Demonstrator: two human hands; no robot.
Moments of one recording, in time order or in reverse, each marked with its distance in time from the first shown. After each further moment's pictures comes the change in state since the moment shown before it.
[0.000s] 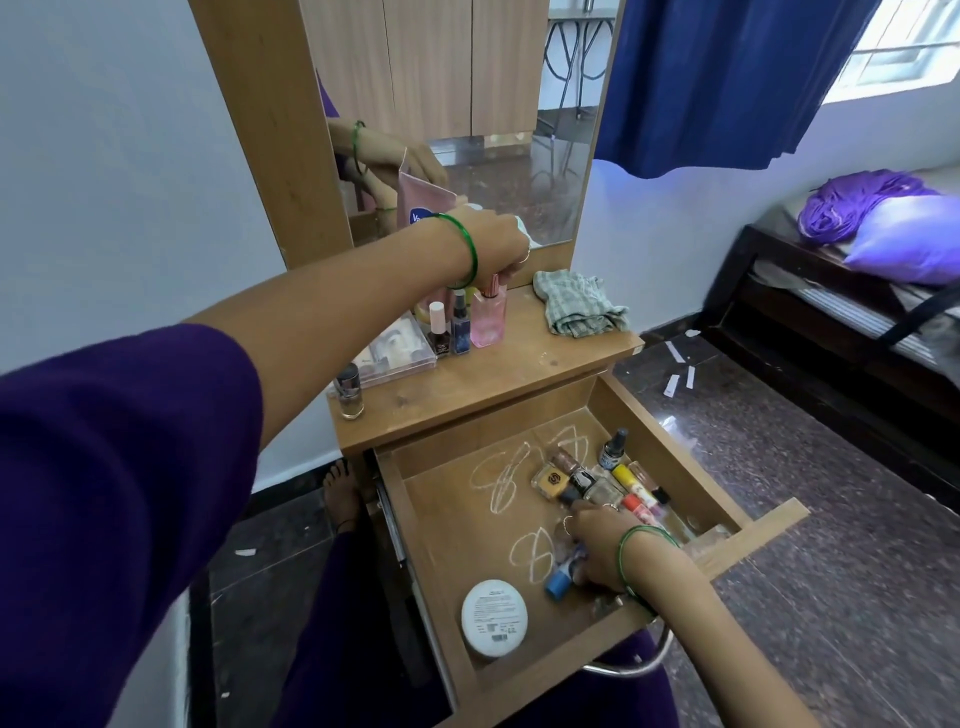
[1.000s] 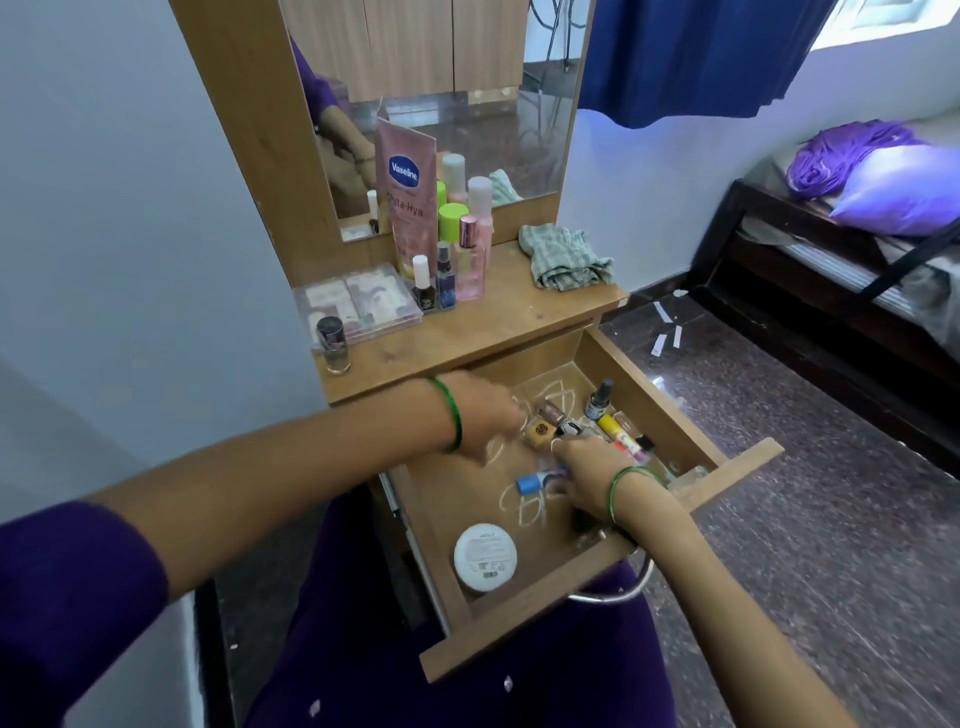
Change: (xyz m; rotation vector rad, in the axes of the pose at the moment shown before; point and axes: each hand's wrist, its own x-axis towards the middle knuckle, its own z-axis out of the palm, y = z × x) left_hand -0.099 0.127 0.055 -0.156 -0.386 0.331; right_hand -0.003 0.003 0.002 0.168 0.241 -0.003
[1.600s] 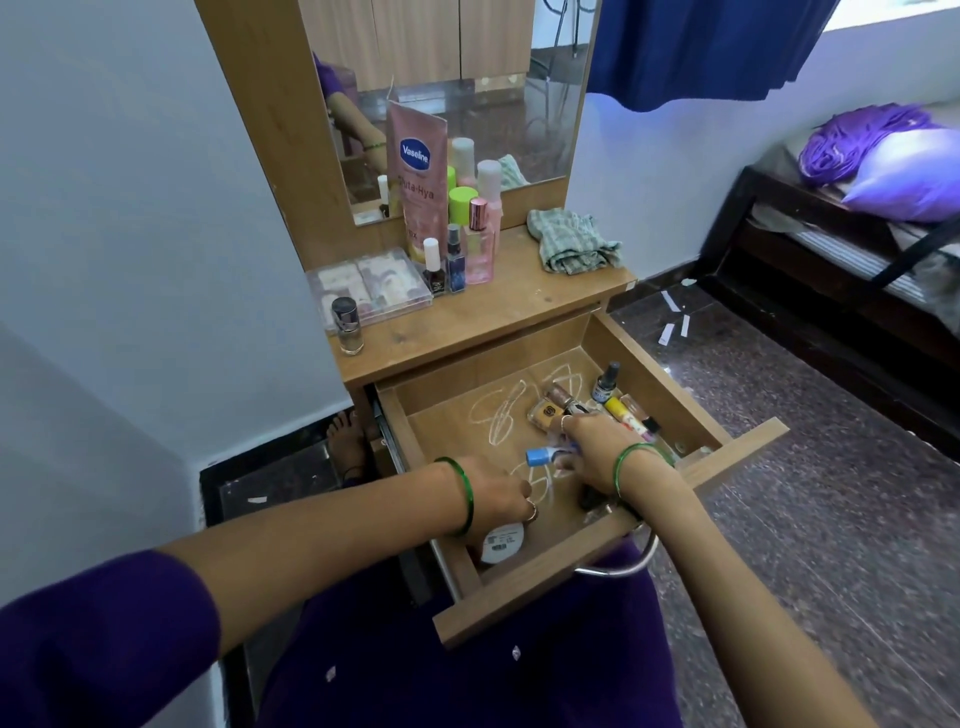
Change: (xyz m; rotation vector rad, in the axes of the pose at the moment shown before) left_hand 0.008 0.054 0.079 -0.001 -0.053 0.205; right_hand -0.001 -0.001 0.000 0.051 0.008 0.047
